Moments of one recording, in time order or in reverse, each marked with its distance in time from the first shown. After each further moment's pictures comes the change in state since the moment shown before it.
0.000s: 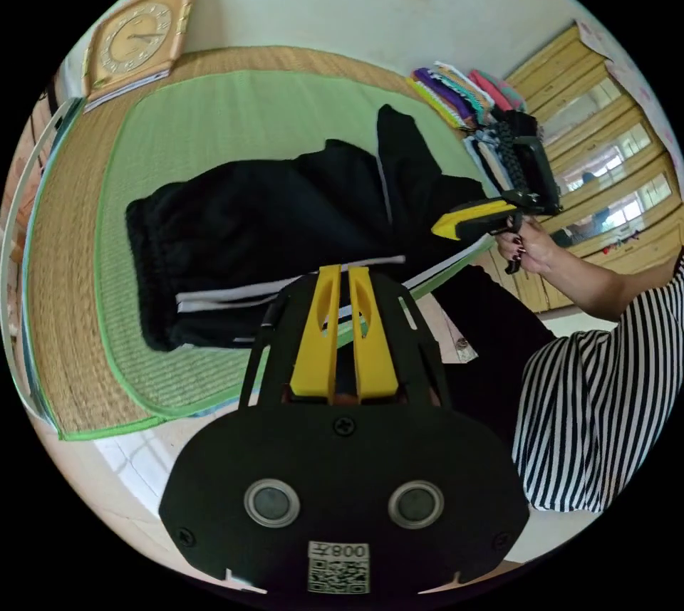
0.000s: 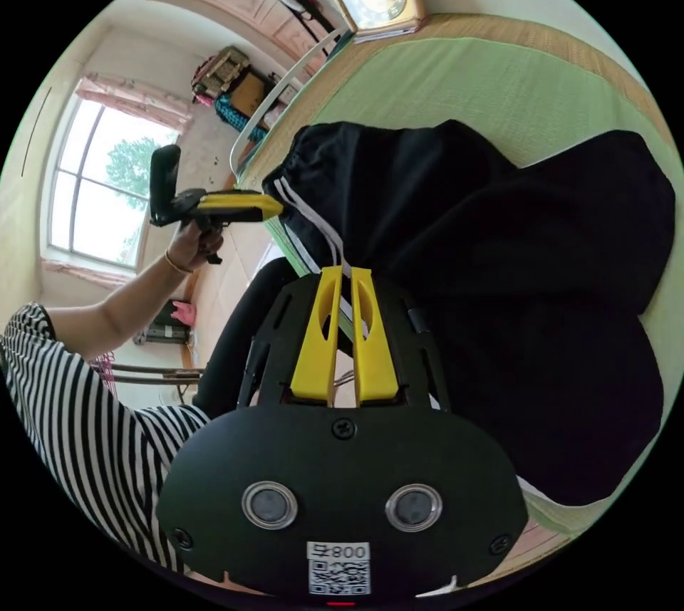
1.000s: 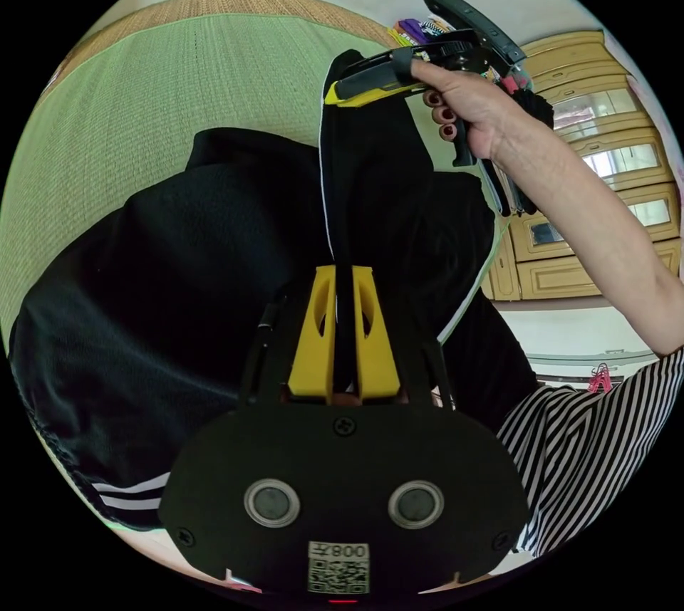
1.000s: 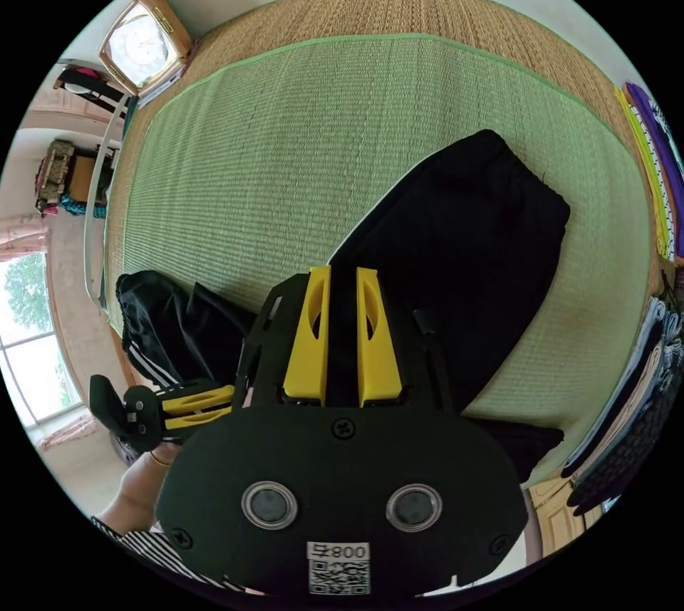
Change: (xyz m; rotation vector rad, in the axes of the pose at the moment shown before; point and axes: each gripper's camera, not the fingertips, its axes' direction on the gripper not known) left arm -0.067 -0.092 0.216 -0.198 0.129 -0.015; right arm 0.095 -0.153 -0.099 -0.099 0.450 0.426
